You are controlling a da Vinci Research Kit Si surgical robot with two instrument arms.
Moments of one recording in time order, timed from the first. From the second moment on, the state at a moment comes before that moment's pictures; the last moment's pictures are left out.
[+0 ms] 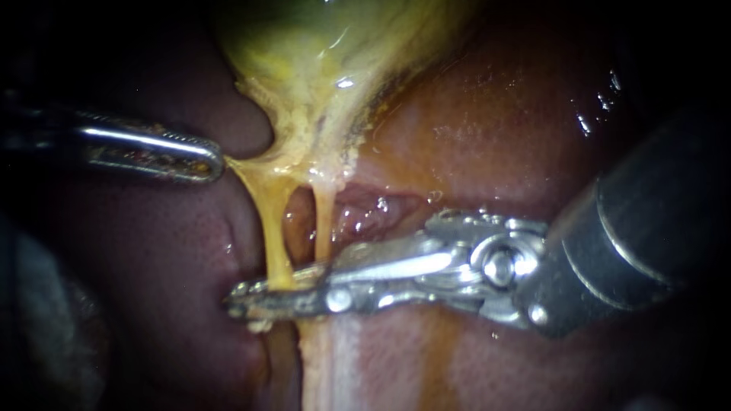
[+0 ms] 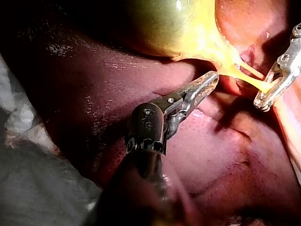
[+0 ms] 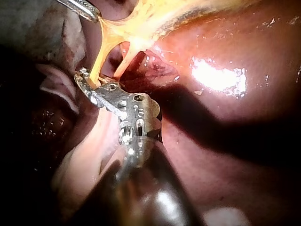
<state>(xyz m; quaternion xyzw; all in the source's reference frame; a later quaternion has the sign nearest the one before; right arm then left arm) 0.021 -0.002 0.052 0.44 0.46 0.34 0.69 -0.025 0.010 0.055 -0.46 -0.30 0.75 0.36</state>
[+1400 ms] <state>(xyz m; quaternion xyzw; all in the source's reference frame) 0.004 0.000 0.056 0.23 0.57 0.14 0.78 -0.025 0.010 0.054 -0.46 -0.30 0.75 0.36</state>
